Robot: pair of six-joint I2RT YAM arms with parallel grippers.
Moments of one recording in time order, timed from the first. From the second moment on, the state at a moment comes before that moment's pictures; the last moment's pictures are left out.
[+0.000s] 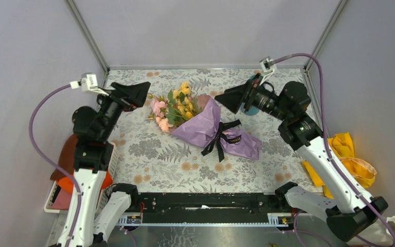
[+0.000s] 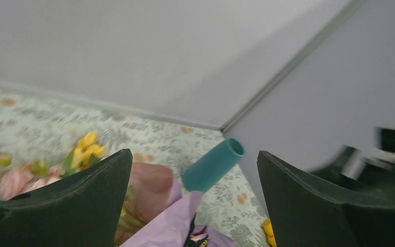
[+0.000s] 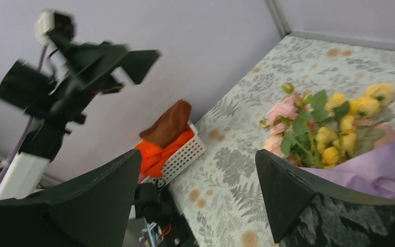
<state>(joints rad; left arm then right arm) -0.09 0.70 1.00 -0.05 0.29 -0.70 0.40 1.04 1.12 0.00 -0.55 0.67</state>
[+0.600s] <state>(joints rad) -0.20 0.85 0.87 -0.24 0.12 -0.67 0.70 1.29 0.75 -0.28 -0.06 0.53</state>
